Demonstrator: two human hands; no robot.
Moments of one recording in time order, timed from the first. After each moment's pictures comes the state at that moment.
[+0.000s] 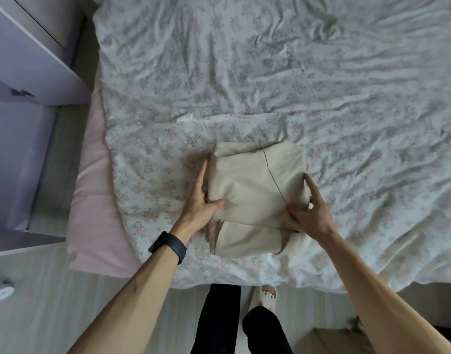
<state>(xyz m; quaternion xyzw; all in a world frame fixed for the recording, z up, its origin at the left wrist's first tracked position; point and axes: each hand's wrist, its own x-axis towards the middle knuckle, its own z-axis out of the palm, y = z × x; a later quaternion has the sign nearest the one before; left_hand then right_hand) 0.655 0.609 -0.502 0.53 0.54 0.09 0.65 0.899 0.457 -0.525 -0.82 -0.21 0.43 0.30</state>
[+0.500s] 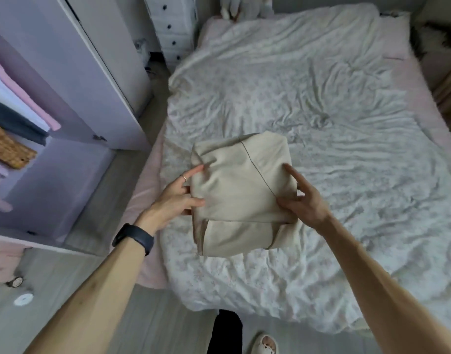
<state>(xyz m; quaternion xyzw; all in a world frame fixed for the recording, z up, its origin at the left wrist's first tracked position) 0.584 0.615 -0.305 0.55 0.50 0.15 0.65 0.895 0.493 -0.351 -0.70 -0.39 0.43 0.40</state>
